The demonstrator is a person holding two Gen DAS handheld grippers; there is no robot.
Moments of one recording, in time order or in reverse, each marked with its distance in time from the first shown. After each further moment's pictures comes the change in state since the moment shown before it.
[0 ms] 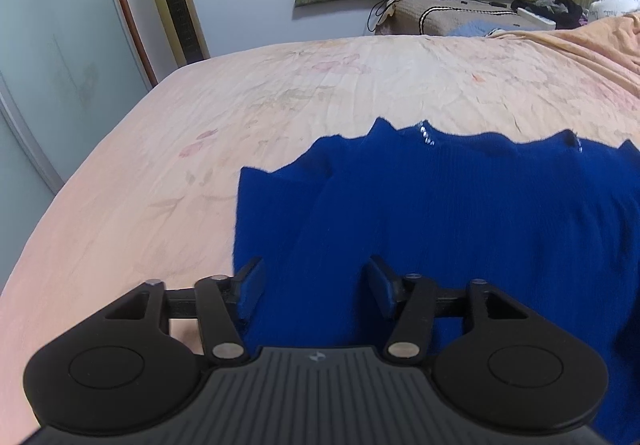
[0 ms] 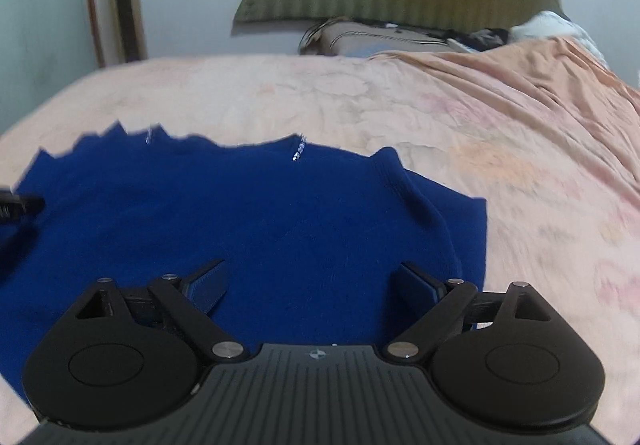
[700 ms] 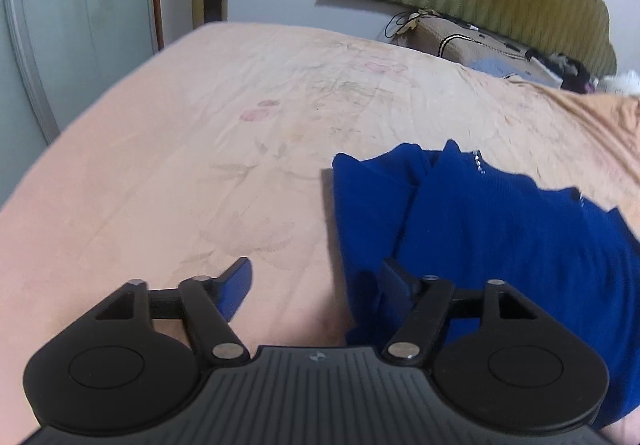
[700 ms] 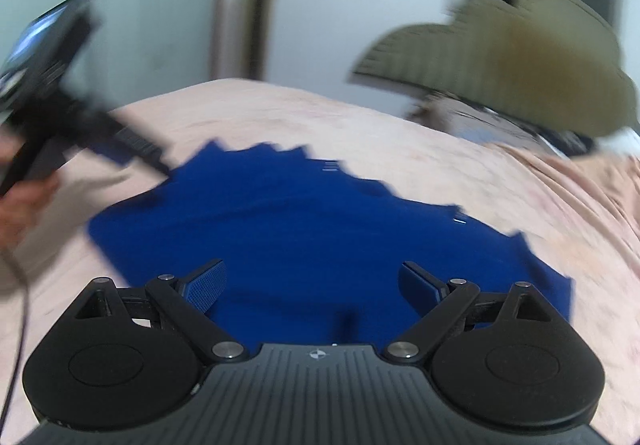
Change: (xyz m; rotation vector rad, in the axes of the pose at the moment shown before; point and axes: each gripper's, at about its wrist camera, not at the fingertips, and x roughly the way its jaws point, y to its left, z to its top) left arm 0.007 0.113 -0.007 -0.234 0.053 -0.190; right arm -0.058 0.143 -0.033 -0.384 -0.095 0.183
